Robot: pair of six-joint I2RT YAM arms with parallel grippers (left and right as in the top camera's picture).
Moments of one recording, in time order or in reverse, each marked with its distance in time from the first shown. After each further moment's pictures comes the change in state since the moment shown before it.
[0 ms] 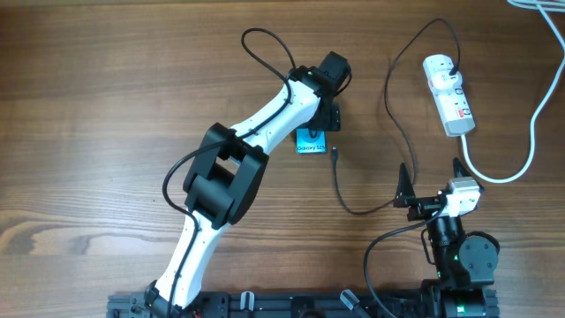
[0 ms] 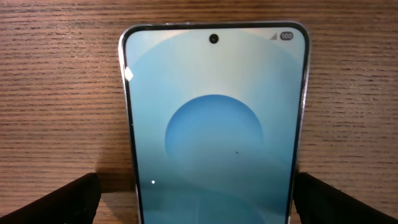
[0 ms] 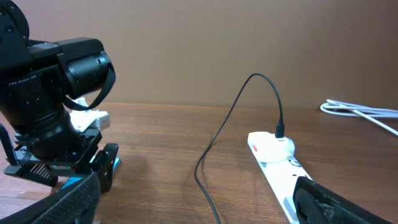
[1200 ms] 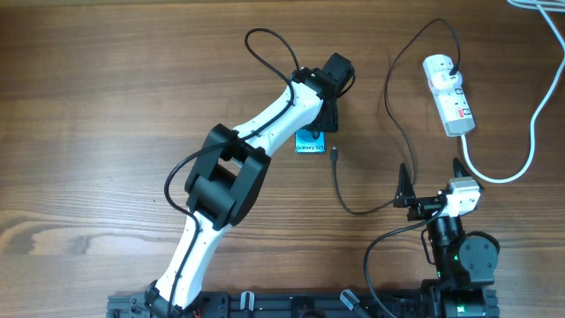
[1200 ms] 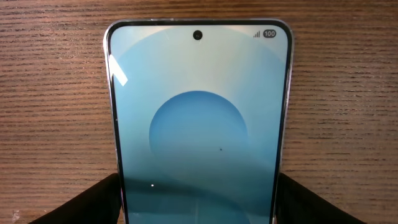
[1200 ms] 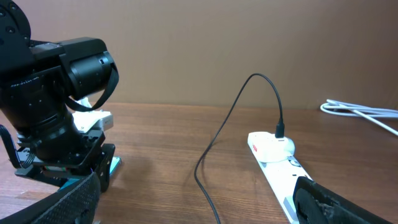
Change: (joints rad) left arm -0.010 0.001 0.000 0.014 -0.007 0.000; right arm 0.000 0.000 0.000 0.000 0.000 0.000
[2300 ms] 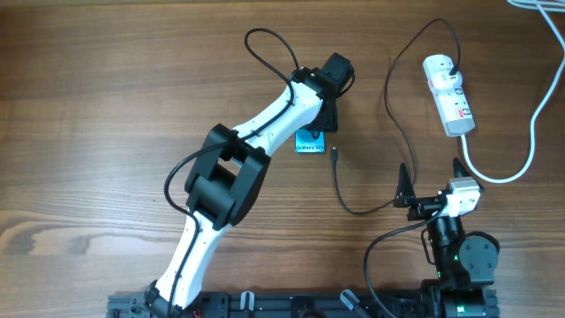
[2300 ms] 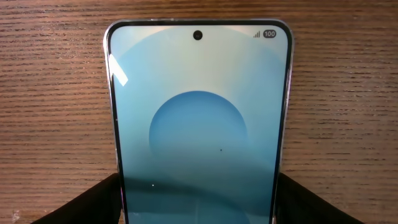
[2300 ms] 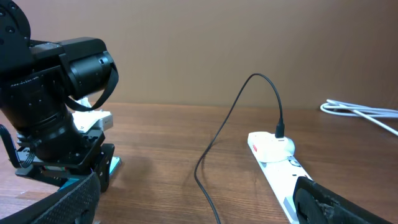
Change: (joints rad) left arm 0.000 0.000 0.000 -0.001 0.007 0.000; right arm 0.000 0.000 0.000 0.000 0.000 0.000
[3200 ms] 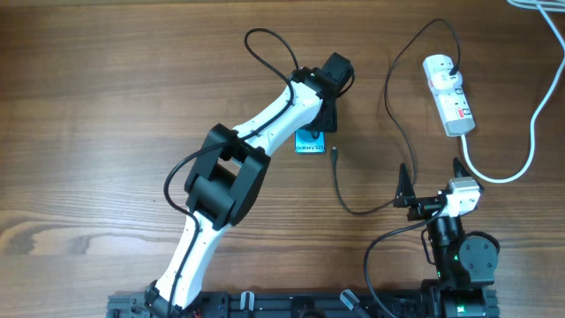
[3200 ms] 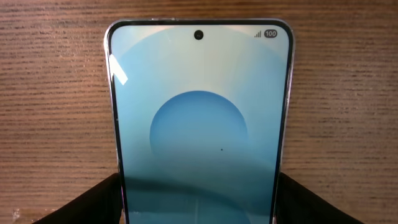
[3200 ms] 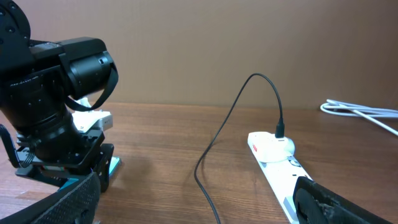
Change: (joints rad) left arm 0.000 -0.002 0.001 -0.007 0.004 0.000; right arm 0.000 0.000 0.000 0.000 0.000 0.000
